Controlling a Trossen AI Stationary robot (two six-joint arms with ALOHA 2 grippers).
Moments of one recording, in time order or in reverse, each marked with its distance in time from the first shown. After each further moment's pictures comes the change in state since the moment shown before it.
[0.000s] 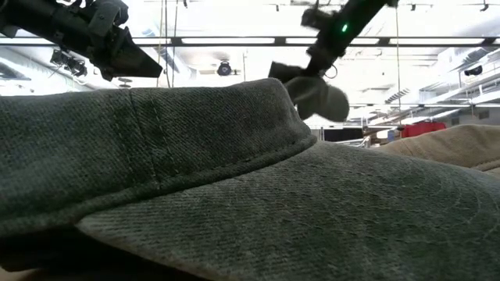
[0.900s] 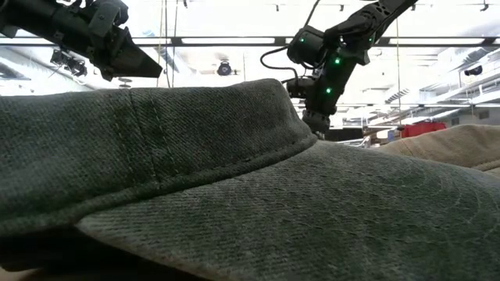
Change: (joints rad) left arm 0.000 0.000 0.000 -0.001 0.000 0.001; right arm -0.102 0.302 -0.020 -0.027 -0.092 0.033
